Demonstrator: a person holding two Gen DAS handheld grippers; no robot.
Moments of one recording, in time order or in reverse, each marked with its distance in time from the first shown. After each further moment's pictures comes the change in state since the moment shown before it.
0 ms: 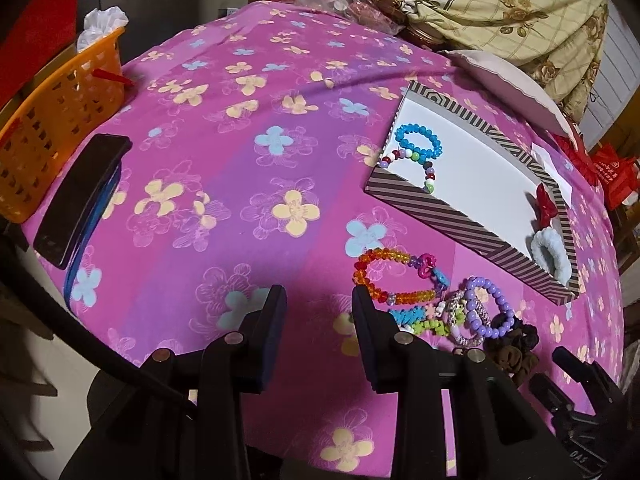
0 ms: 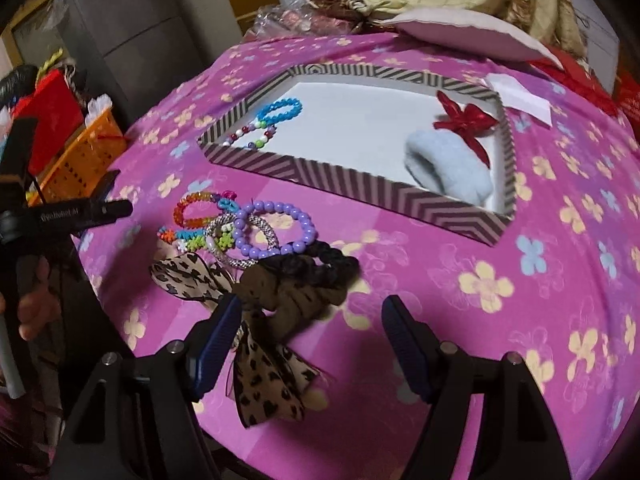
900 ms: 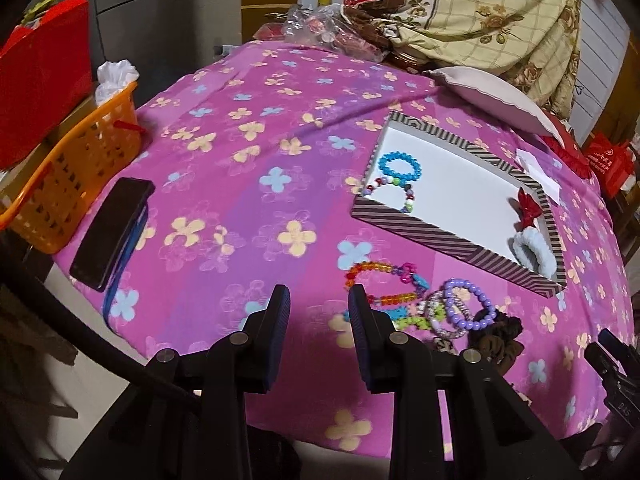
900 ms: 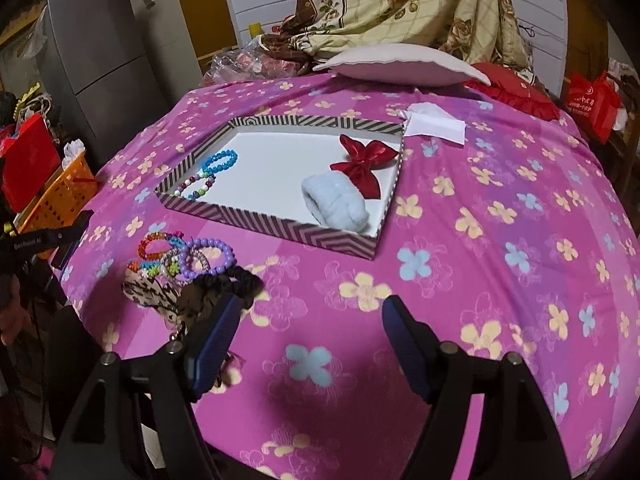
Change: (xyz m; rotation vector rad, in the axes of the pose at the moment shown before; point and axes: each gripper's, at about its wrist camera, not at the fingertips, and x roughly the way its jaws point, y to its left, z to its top) left arm -0.051 -0.013 -0.009 0.071 -0.108 0.049; right arm -0.078 -0.055 -0.015 0.064 -0.125 -0.132
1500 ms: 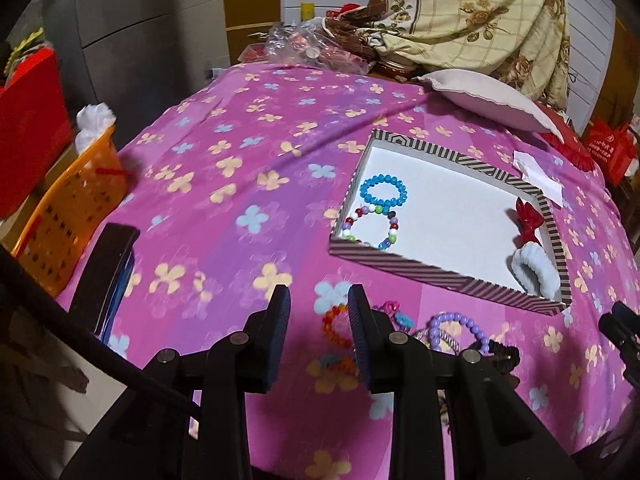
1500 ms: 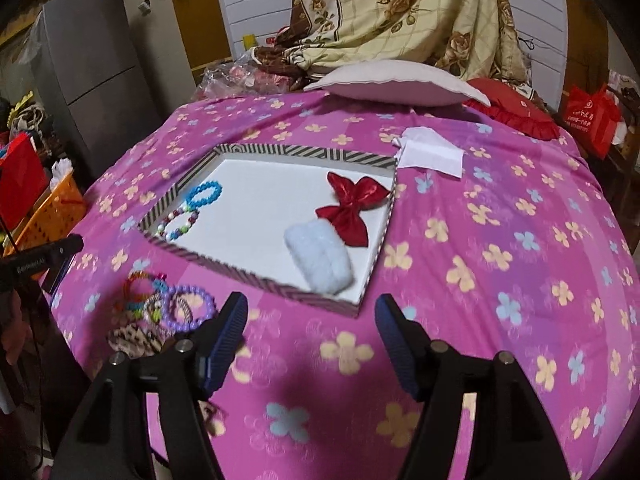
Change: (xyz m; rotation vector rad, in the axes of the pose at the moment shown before) left arm 0.010 -0.037 0.027 0.074 -0.055 0.033; right arm 0.011 -0.014 0.043 0.006 -0.041 -0.008
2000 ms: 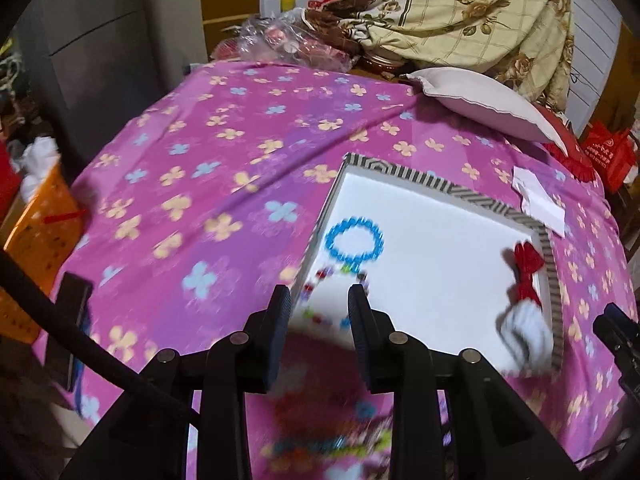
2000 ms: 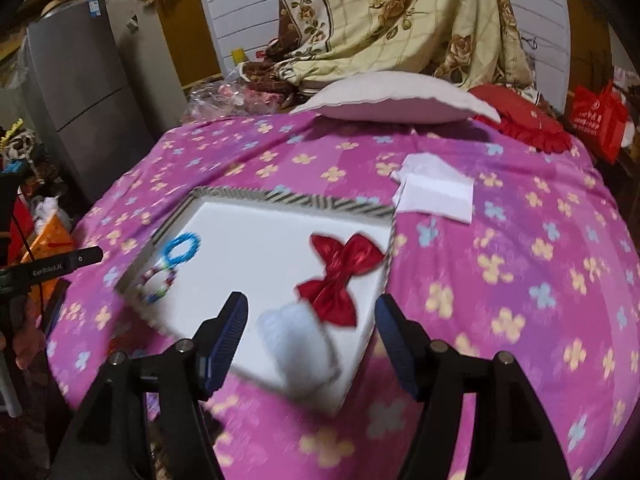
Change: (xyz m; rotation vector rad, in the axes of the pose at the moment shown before) left arm 0.049 -0.035 0.070 0.024 0.040 -0.039; right arm 0.041 -0.026 0.064 0.045 -0.024 0.035
